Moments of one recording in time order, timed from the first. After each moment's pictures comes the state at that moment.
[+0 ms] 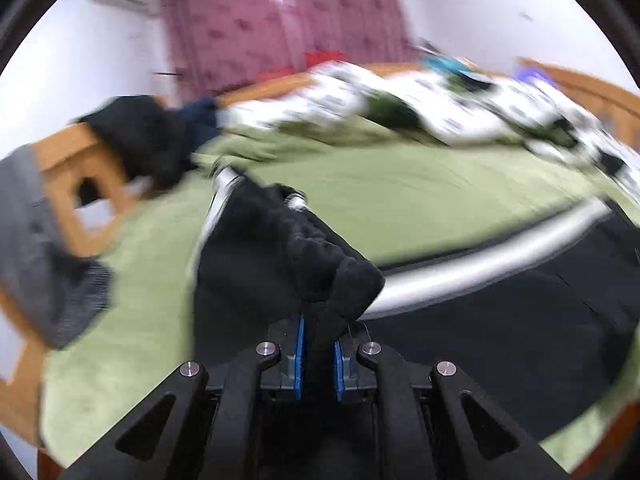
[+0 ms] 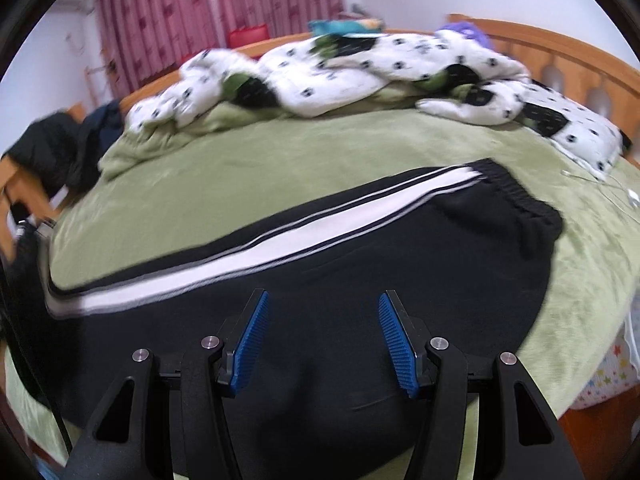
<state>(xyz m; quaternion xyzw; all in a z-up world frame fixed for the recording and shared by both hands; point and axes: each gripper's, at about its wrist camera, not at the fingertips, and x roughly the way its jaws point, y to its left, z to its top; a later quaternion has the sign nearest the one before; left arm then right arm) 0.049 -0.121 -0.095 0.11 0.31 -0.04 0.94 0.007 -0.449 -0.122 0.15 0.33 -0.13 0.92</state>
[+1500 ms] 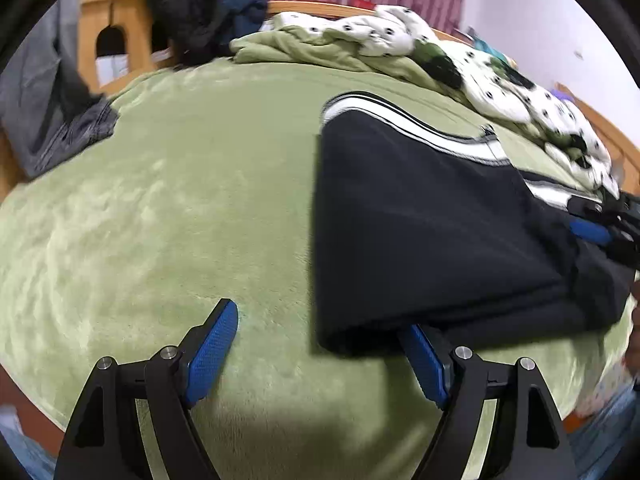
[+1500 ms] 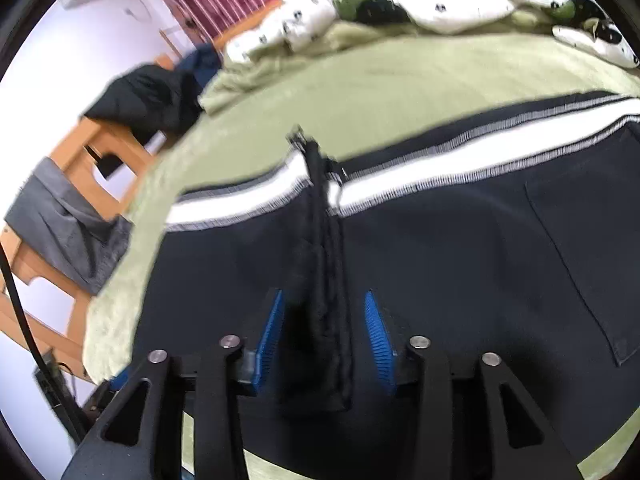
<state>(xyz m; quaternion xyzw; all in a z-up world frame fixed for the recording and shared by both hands) 0.000 0.029 -0.192 -0.05 0.40 -0.03 0.91 0.069 -0.329 -0.168 0.20 0.40 0.10 0.89</state>
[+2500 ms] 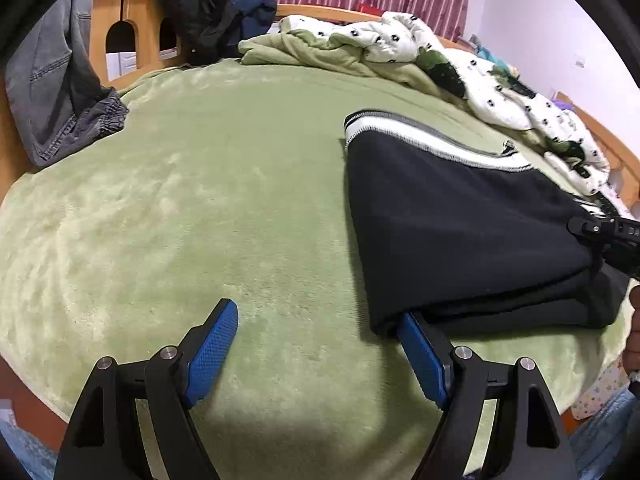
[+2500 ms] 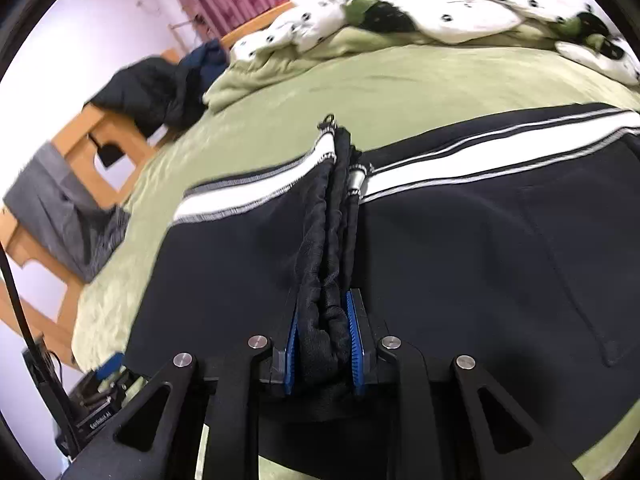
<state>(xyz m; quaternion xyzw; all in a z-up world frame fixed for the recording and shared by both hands) -0.010 0.039 -0.192 -0.06 0.39 -0.04 0.92 0.056 -0.345 -0.175 0.18 0.41 0.10 0.89</state>
